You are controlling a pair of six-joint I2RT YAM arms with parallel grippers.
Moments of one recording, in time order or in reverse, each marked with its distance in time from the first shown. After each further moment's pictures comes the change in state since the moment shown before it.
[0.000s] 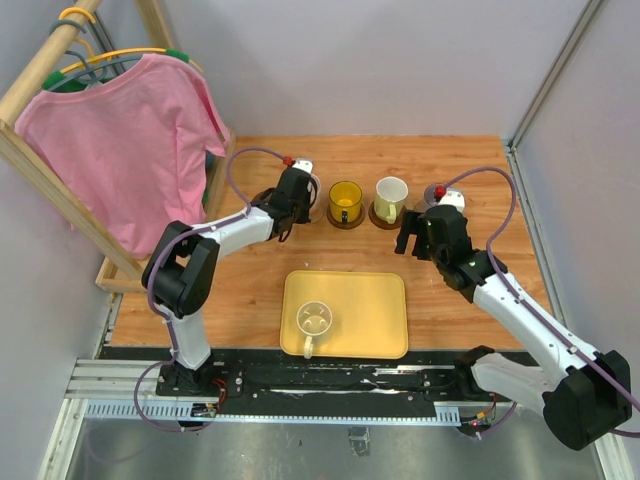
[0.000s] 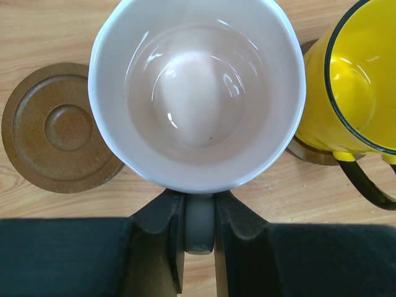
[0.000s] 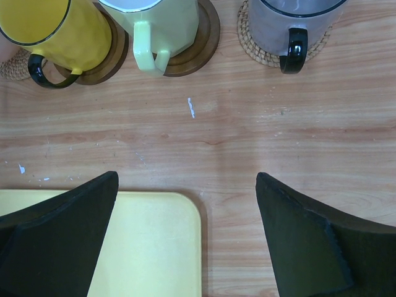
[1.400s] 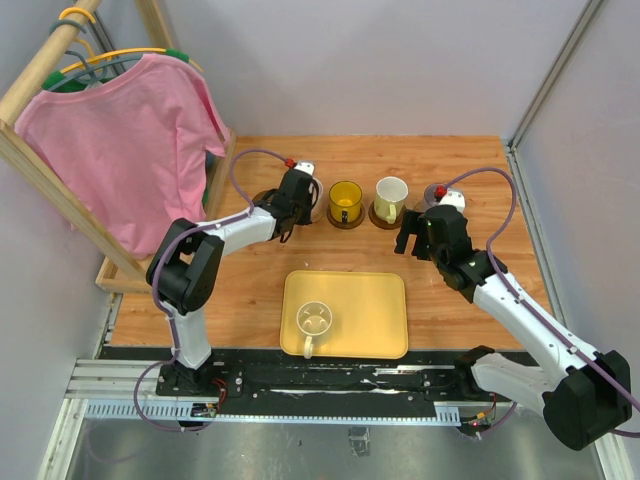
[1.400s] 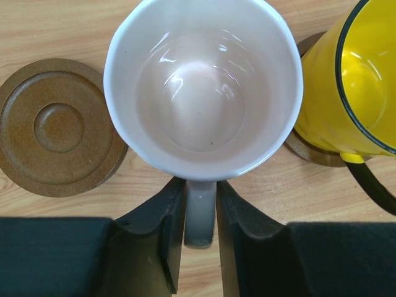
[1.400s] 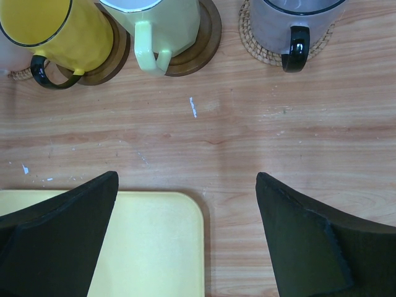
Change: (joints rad) left arm 0.000 0.034 0.009 -0.002 0.005 -0.001; right arm 0.000 -0.001 -0.002 0.000 -0.003 0.013
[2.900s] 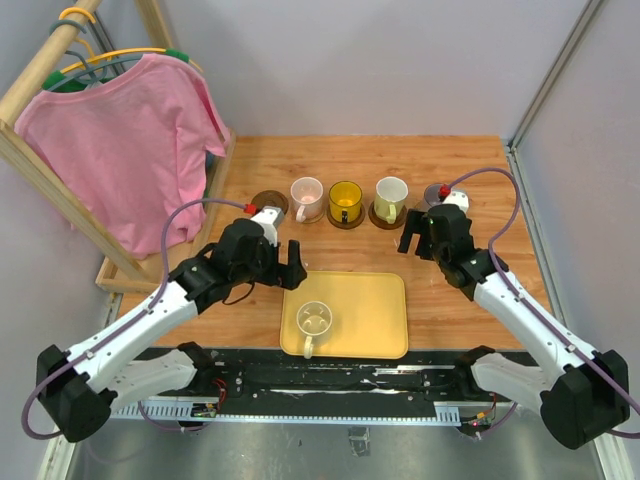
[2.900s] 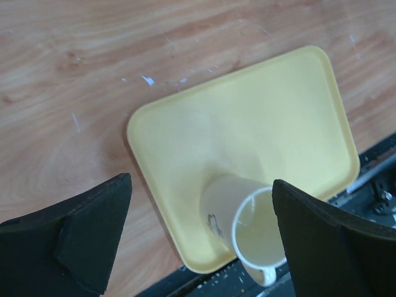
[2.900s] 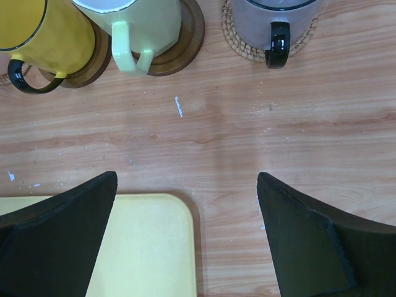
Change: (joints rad) left arm -0.151 -0.872 -0.414 -0.410 0.246 -0.177; right arm -0.026 0.007 0.000 -0.016 0.003 0.000
